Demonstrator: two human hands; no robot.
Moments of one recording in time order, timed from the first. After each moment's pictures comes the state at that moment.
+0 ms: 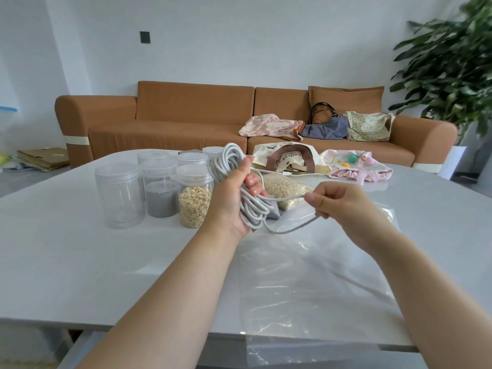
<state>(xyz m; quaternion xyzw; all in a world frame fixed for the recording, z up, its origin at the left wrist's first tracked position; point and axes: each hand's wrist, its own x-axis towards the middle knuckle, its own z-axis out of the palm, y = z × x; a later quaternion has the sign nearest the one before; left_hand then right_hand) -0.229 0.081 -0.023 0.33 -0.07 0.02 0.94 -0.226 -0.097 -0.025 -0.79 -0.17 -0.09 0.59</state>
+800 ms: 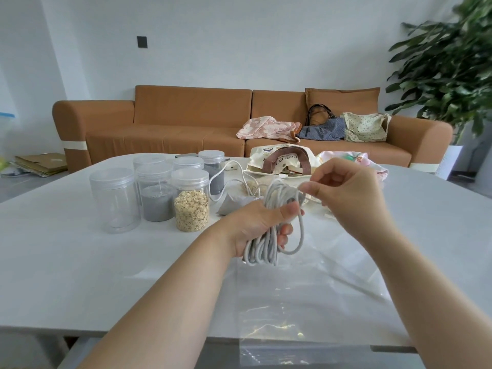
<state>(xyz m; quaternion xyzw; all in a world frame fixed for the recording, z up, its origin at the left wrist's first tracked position) -0.230 0.073 -0.040 0.61 -0.20 -0.23 0.73 -0.238 -0.092 -0.005 -0.75 -0.21 -0.26 0.57</state>
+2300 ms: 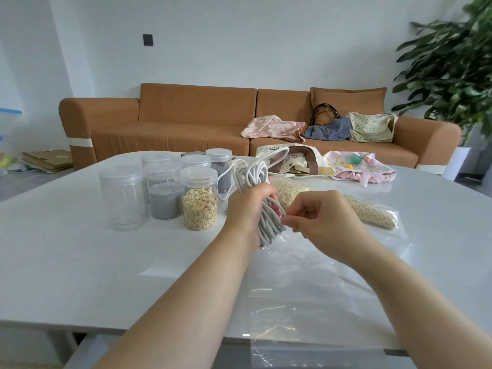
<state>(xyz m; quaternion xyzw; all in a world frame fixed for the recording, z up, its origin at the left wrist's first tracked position) -0.232 0.064 -0.034 0.57 0.05 0.04 0.82 -0.254 -0.063 -0.024 -0.86 -0.22 -0.13 0.45</state>
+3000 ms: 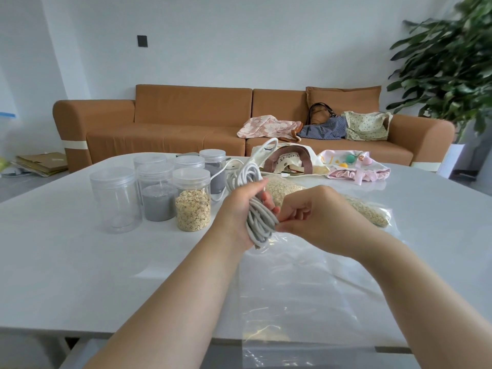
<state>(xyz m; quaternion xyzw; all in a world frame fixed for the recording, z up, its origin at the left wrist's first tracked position) -0.236 0.070 -0.028 0.46 0.02 -0.07 0.89 -0.257 -0.072 -0.008 -0.89 -0.31 -0.13 0.30</state>
